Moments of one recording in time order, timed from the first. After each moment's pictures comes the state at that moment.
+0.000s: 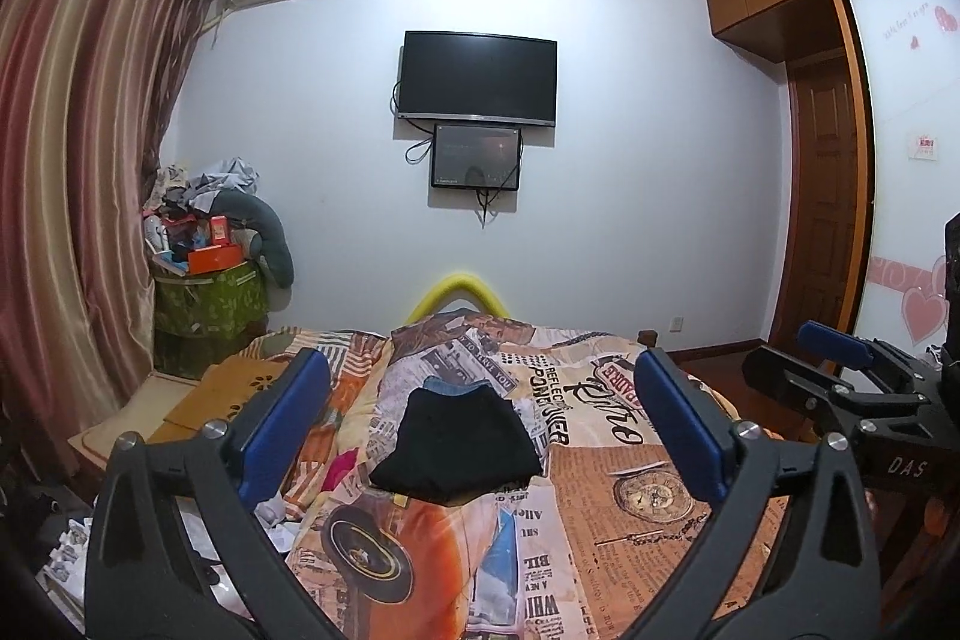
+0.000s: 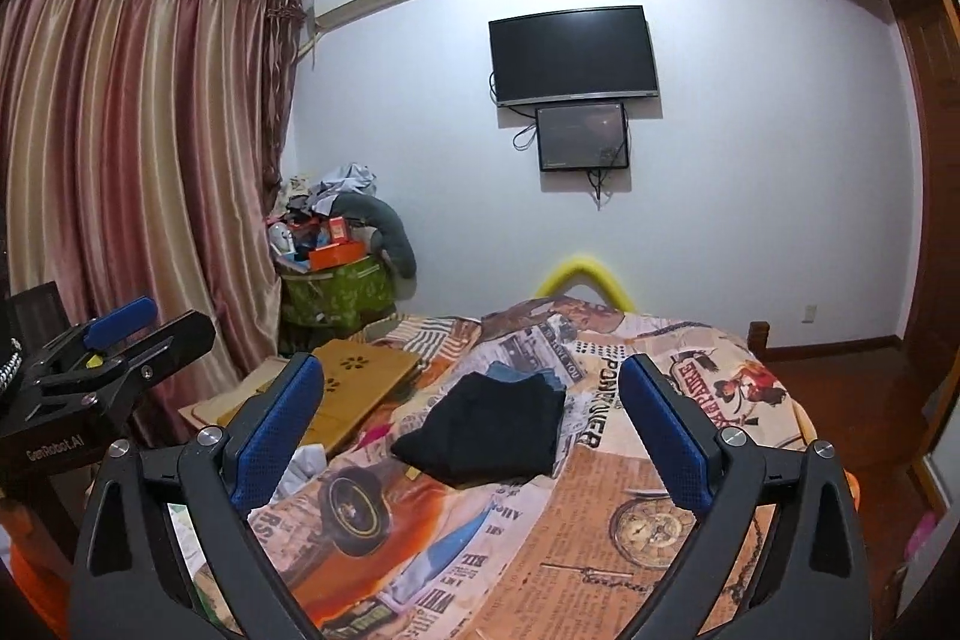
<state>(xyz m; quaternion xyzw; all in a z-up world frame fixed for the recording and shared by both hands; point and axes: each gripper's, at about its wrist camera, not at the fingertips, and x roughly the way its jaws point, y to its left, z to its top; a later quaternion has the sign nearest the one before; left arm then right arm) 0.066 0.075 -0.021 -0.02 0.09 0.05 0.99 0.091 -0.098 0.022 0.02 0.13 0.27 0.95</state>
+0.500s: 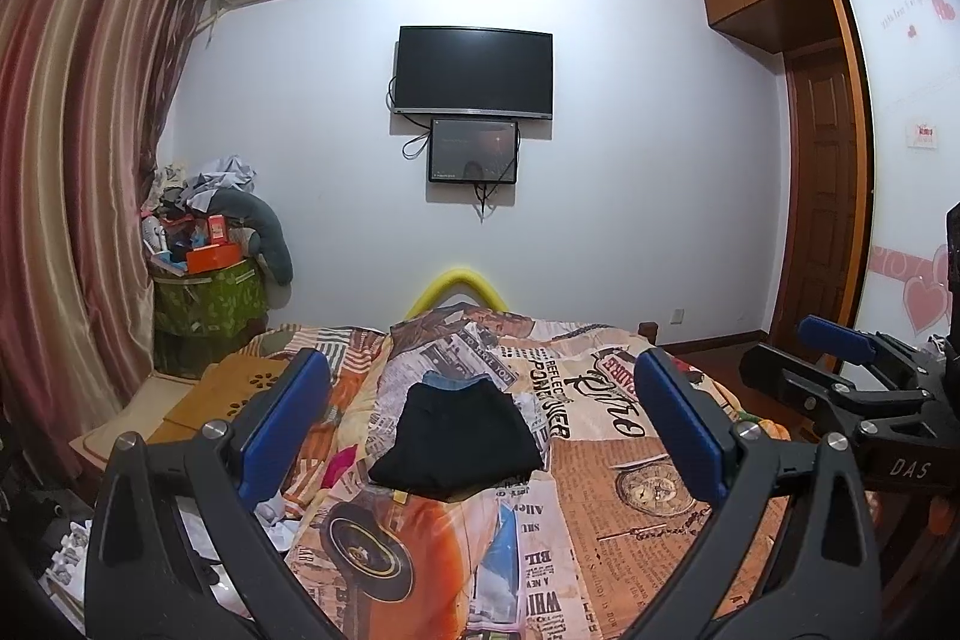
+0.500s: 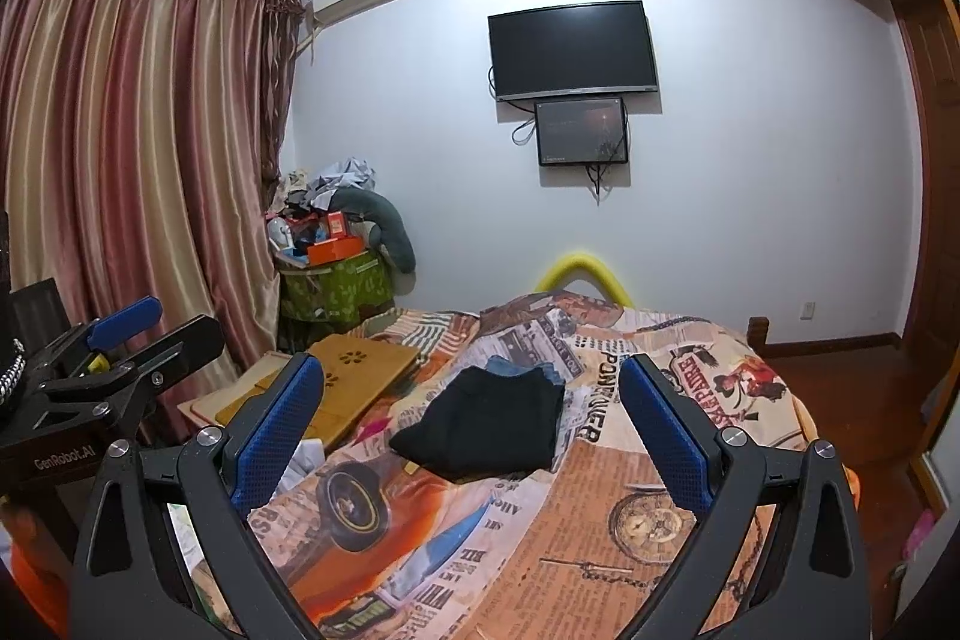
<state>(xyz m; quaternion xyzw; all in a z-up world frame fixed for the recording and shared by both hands) 0.070 0.071 -0.027 -0.01 0.09 0.05 0.99 0.089 -0.100 0.019 0.01 0.13 0.27 0.95</state>
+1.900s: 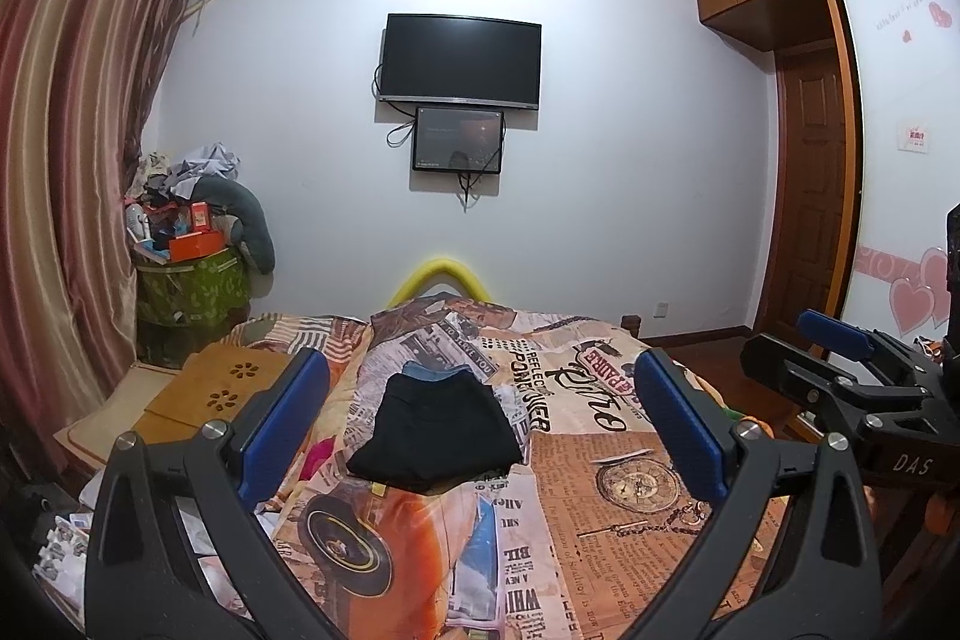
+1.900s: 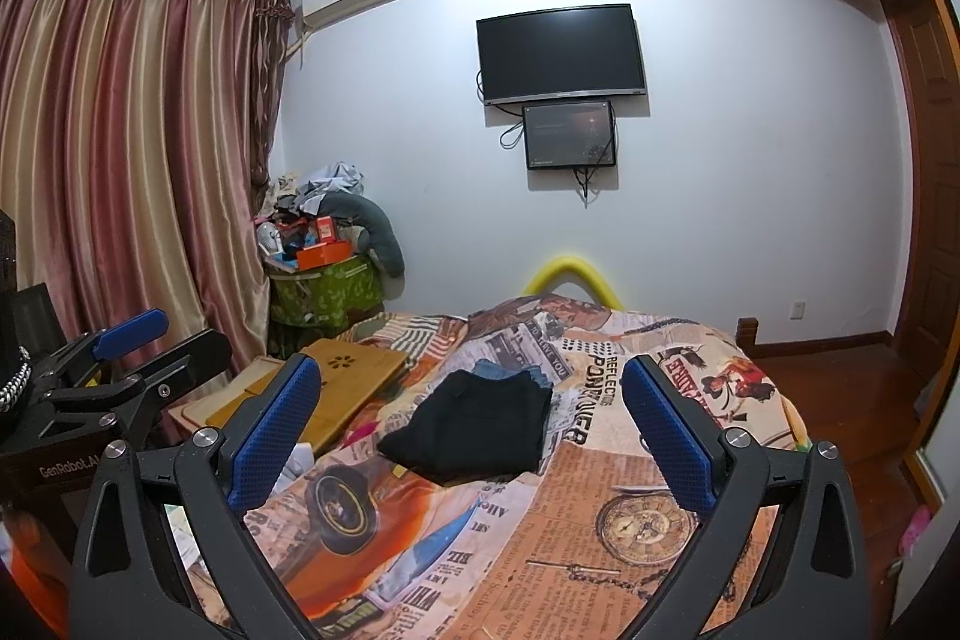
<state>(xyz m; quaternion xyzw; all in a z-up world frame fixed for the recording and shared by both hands) 0.073 0.068 -0.026 -0.02 0.11 0.03 0.99 0.087 -0.106 0.024 0.01 0.13 0.25 0.96</state>
